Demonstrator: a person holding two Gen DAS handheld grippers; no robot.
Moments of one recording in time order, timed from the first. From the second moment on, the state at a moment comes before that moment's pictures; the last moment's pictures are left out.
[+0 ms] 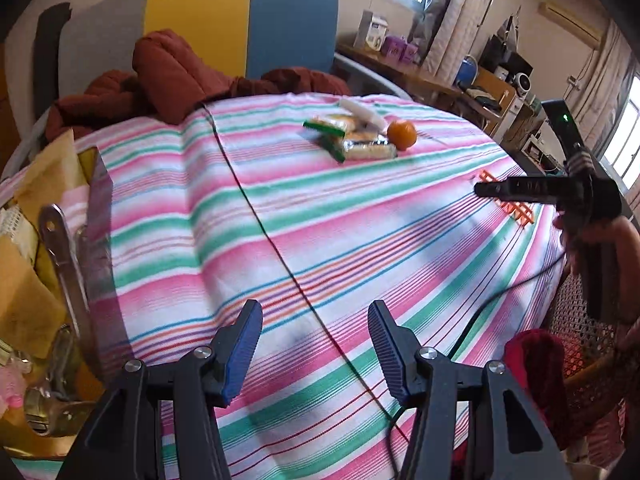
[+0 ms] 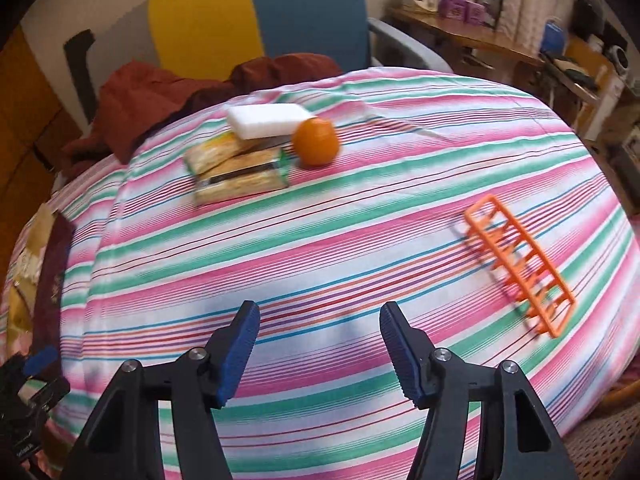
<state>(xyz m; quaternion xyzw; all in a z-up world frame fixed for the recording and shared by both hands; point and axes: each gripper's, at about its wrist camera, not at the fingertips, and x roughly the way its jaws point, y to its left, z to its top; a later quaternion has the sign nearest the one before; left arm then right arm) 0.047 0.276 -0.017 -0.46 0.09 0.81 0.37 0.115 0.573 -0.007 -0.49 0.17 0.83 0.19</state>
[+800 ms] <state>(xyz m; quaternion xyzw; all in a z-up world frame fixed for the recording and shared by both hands) 0.059 0.276 -0.033 -0.47 0.08 0.80 0.37 0.091 0.649 -0.041 -0.52 0.29 0.80 0.12</state>
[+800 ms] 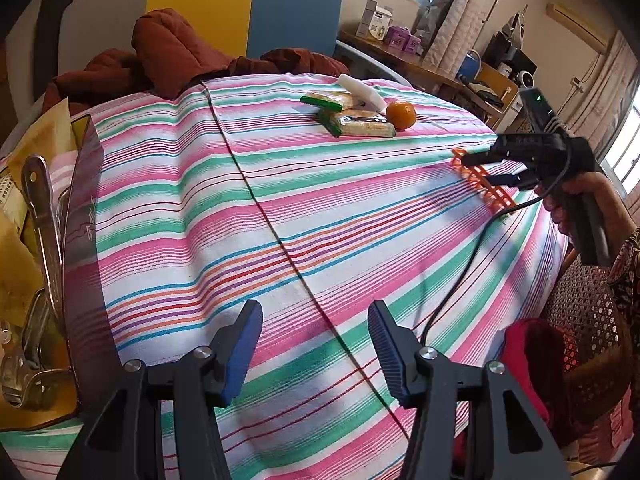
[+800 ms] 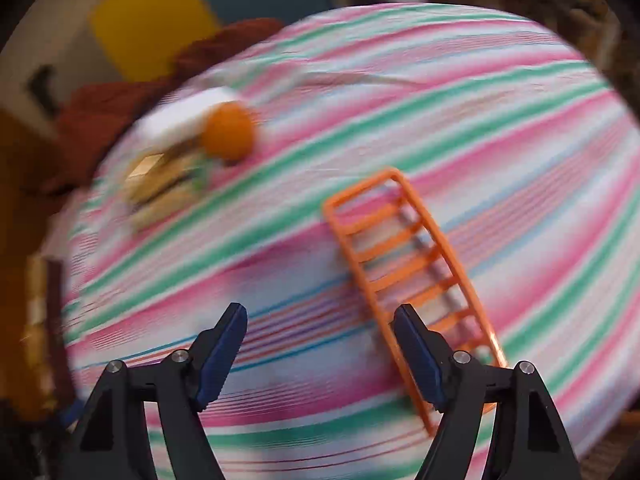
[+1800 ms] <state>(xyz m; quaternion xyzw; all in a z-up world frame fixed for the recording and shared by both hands) -0.048 0.461 -0.045 -0.45 0.16 0.80 0.38 0.090 0.624 -0.060 -0.58 0.16 0.77 0.21</state>
